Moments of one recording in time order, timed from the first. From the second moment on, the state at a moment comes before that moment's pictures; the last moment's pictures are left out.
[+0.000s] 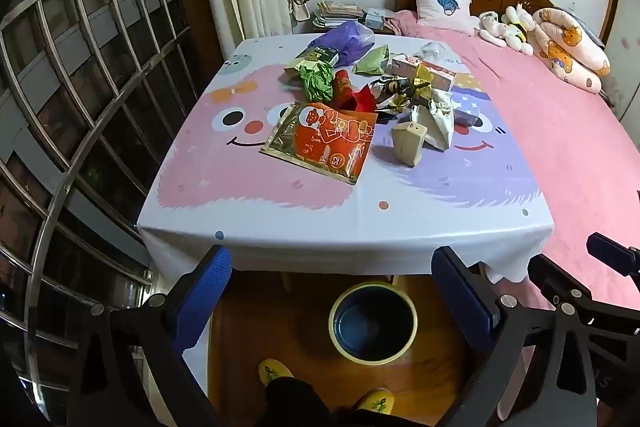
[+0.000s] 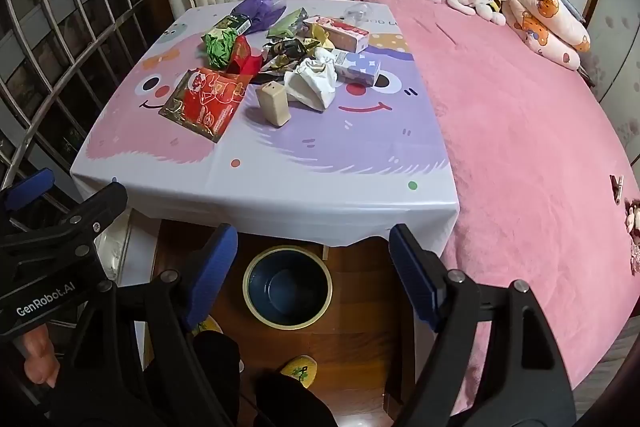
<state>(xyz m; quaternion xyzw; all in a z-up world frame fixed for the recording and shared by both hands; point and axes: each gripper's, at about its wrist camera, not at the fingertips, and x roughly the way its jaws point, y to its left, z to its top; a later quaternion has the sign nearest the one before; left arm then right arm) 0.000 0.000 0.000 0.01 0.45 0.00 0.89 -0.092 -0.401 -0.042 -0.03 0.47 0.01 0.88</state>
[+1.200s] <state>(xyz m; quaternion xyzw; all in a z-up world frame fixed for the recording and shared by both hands) -0.007 -0.002 -0.002 0.01 0.45 -0.02 0.89 -0.091 -0.404 -0.052 -0.02 0.48 0.01 0.87</state>
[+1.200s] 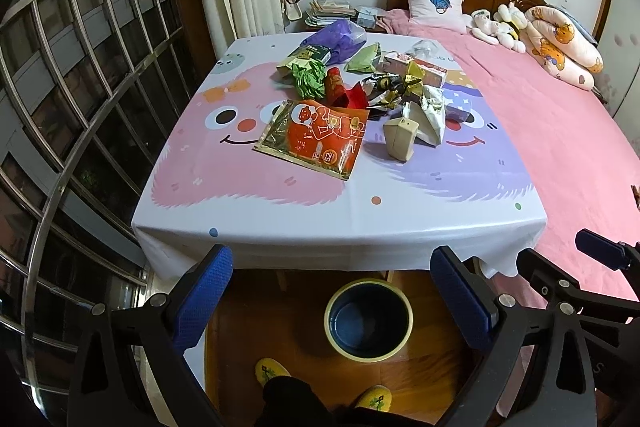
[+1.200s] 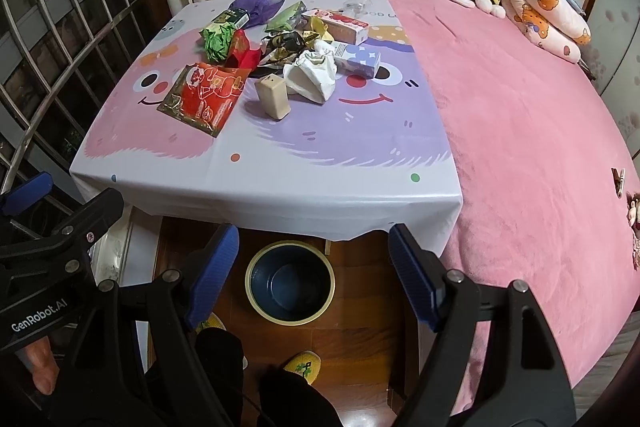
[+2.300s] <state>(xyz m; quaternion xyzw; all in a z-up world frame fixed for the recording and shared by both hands) -0.012 0.002 -0.010 0.01 0.45 -0.02 0.89 -0.090 -0.404 -0.059 -0.02 0.49 0.01 0.87</state>
